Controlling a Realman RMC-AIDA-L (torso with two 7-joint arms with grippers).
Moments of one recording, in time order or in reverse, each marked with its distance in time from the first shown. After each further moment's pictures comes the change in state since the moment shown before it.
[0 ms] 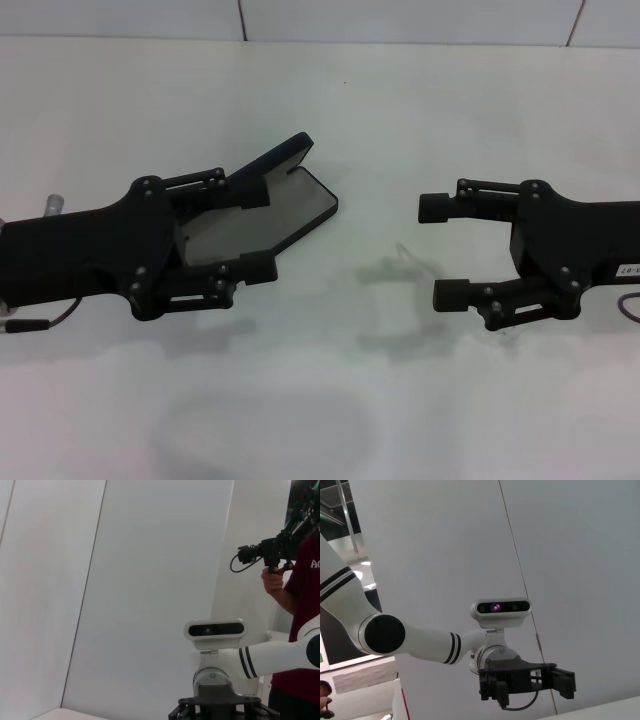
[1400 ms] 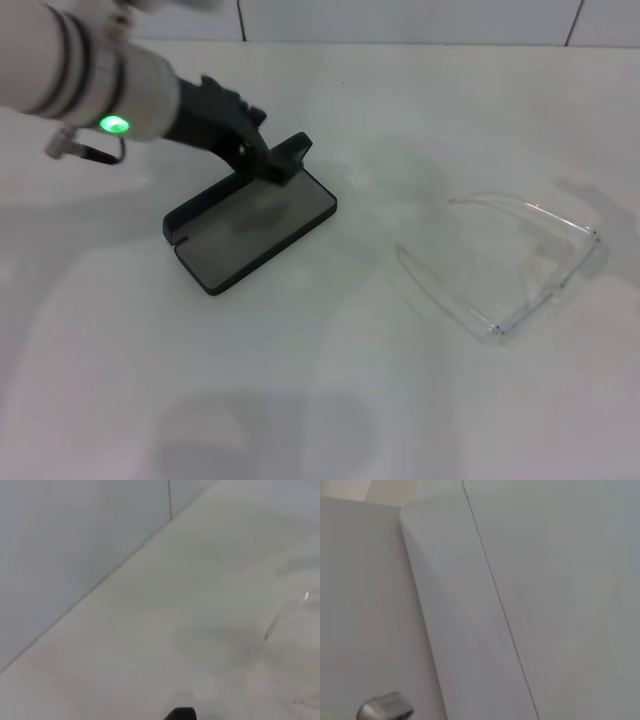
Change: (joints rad) left arm -0.137 -0.059 0.594 0.792 0.752 -0.663 -1.043; right arm -0.201 0.021 0.675 0.083 0.009 -0.054 -0.065
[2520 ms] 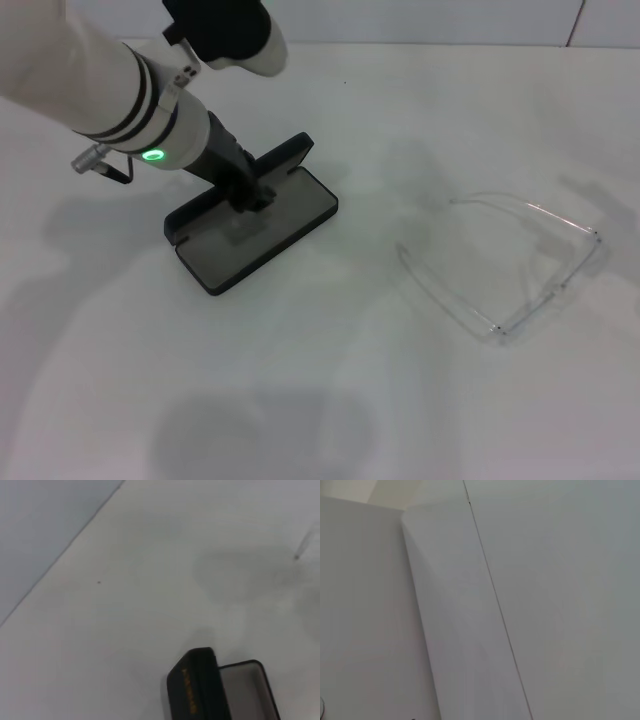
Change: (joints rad) left arm -0.080 0.000 0.189 -0.118 0.232 -0.056 -0.132; right arm 0.004 -0.001 0.003 0.020 0.012 0.004 -0.040
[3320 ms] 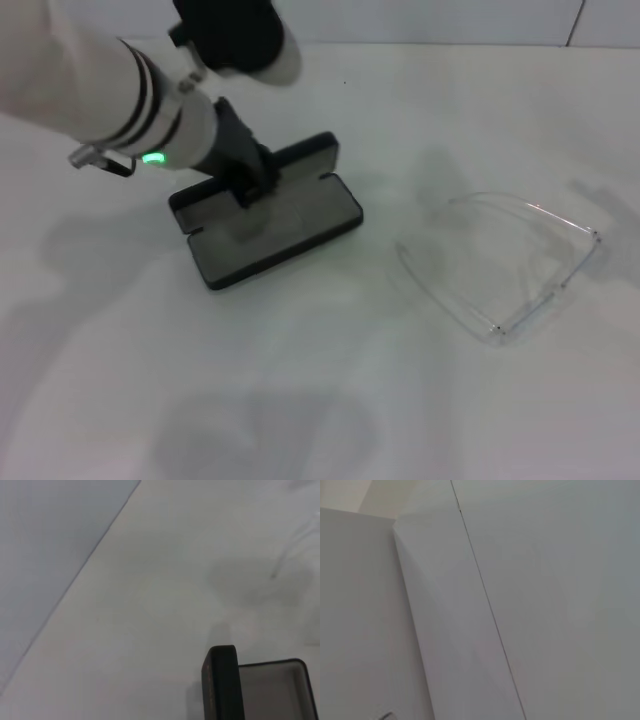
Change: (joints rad) left arm 0.093 0.000 0.087 0.205 0.020 0.014 0.048; right arm -0.019 -0.003 0.013 0.027 0.009 -0.014 0.000
